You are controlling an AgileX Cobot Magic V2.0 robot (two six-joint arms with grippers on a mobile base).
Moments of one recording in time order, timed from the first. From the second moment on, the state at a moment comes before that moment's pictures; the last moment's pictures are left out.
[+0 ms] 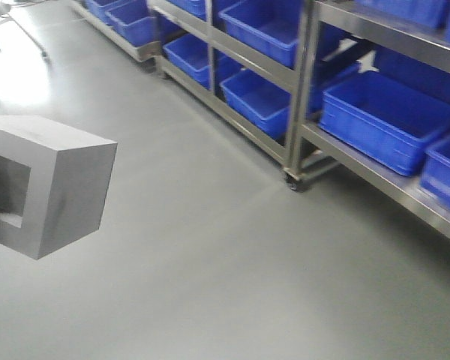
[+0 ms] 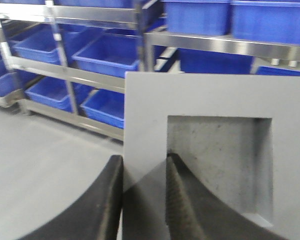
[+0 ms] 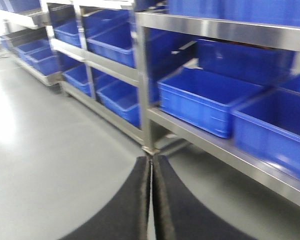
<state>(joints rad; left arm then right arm) -0.31 0.58 -0.62 -0.26 0.31 0.21 -0.09 -0.02 0.03 0.02 0.22 0.02</state>
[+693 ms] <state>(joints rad) -0.31 0.58 -0.62 -0.26 0.31 0.21 -0.09 -0.02 0.03 0.02 0.22 0.02</state>
